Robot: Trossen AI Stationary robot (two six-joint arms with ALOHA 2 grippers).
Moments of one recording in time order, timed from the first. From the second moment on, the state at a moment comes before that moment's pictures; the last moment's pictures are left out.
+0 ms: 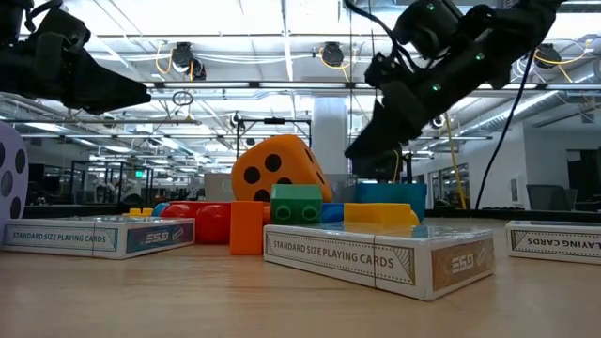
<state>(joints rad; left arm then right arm) -0.19 0.05 0.05 -0.02 -0.52 0.07 -0.05 1.46 0.65 0.24 0.21 0.07</state>
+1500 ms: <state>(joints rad) -0.19 0.05 0.05 -0.02 -0.52 0.07 -0.01 1.55 0.52 0.43 0.16 0.17</state>
